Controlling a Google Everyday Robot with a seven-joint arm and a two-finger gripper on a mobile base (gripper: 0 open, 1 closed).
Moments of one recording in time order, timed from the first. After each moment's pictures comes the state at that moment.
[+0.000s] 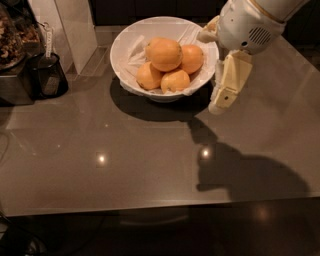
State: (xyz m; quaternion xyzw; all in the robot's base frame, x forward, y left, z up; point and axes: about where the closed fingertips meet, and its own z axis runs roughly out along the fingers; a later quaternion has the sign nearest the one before) arm 0.501 -0.104 0.987 -0.69 0.68 0.07 0.23
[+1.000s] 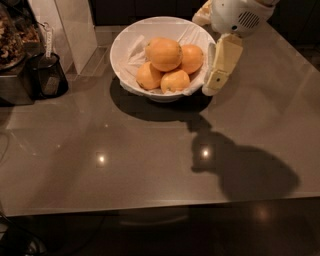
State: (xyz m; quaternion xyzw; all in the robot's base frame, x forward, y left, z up) arm 0.543 -0.095 1.001 -0.70 0.67 0.04 0.25
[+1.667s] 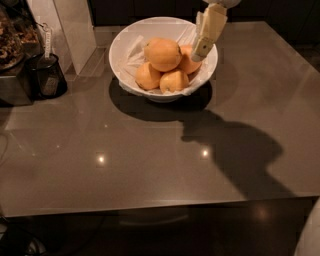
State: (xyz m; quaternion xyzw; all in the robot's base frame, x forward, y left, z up) arm 0.624 -0.082 1.032 -0.70 0.65 0.02 0.30
